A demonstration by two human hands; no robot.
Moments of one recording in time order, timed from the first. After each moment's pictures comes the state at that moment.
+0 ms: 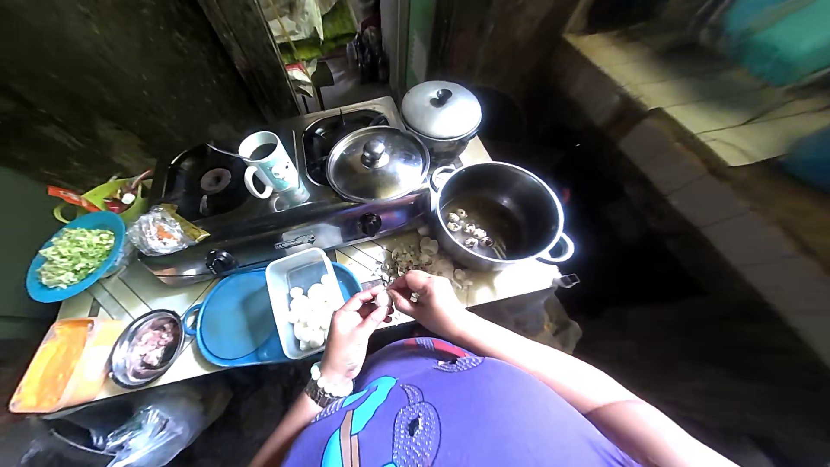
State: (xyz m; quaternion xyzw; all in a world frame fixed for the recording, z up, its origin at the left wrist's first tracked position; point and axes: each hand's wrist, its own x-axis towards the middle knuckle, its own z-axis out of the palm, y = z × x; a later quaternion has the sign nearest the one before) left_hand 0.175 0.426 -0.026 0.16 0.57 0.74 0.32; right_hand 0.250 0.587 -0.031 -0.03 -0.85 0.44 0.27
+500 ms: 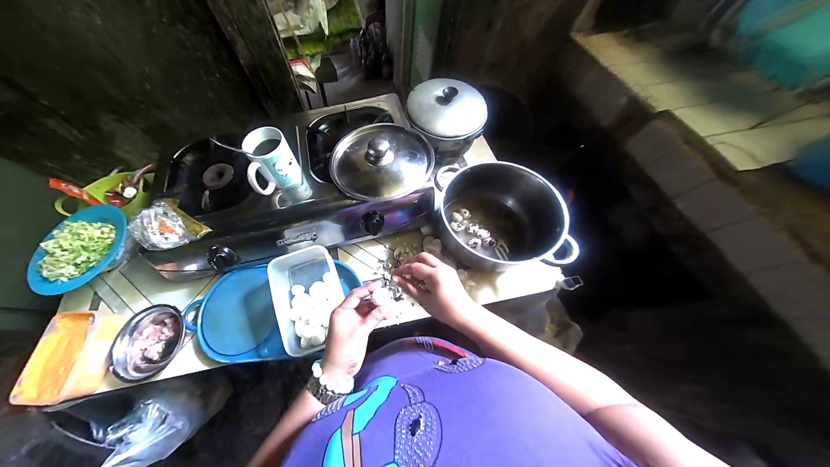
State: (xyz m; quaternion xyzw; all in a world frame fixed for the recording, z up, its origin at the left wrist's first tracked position) left_hand 0.172 0.425 -0.031 0.15 0.57 0.75 0.30; right_hand 0.244 0.604 -0.030 -0.08 -0.88 0.43 0.21
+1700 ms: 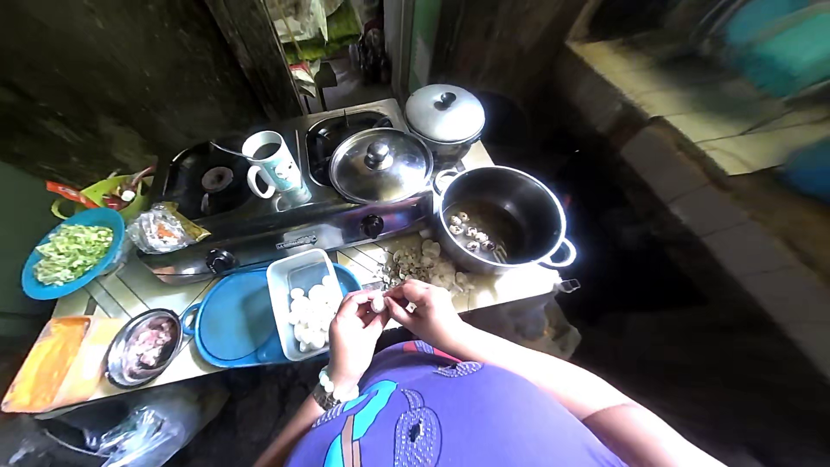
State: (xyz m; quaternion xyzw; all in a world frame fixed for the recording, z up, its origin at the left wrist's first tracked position) left_hand 0.180 0.430 -0.034 0.23 0.64 0.71 0.16; right_hand 0.248 0.572 -0.034 -0.03 -0.85 0.43 0.31
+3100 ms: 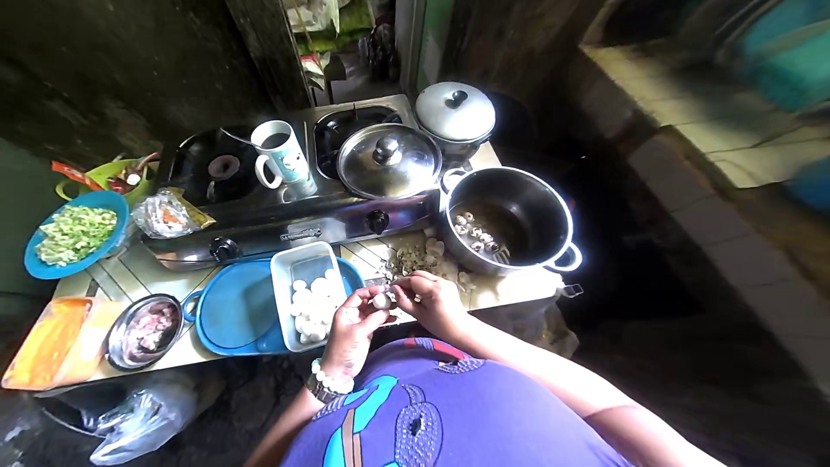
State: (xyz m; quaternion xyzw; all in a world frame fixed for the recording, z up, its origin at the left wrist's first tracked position) left_hand 0.176 0.421 -0.025 0.10 0.53 0.77 0.35; right_hand 0.244 0.579 -0.034 -0.02 -0.87 0.37 0.33
